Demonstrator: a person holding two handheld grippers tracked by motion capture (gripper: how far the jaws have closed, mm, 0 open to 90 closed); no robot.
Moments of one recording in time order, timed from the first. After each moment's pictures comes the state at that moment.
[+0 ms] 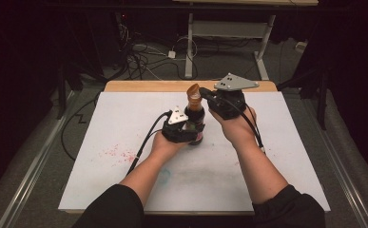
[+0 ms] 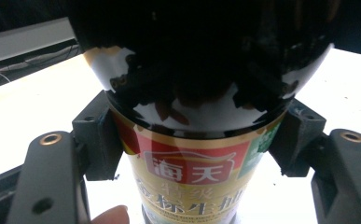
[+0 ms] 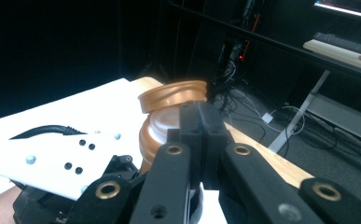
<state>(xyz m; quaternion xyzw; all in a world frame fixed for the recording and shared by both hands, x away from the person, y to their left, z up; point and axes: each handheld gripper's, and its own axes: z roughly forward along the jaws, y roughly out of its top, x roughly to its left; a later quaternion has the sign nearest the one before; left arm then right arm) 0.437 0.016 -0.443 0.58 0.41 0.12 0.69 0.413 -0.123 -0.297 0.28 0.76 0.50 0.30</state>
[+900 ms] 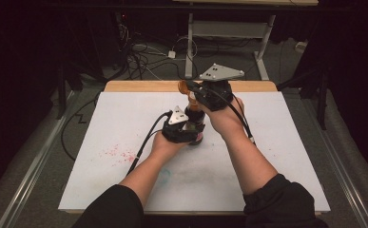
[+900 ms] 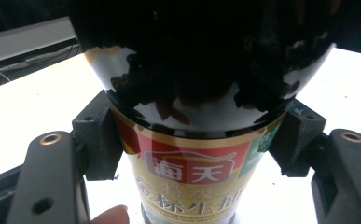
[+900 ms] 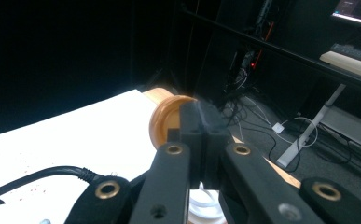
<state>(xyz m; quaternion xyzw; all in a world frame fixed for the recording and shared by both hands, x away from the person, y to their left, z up) 0.437 0.015 -0.443 0.58 0.41 0.12 0.69 0.424 -0.094 -0.281 0.25 0.77 0.51 0.29</state>
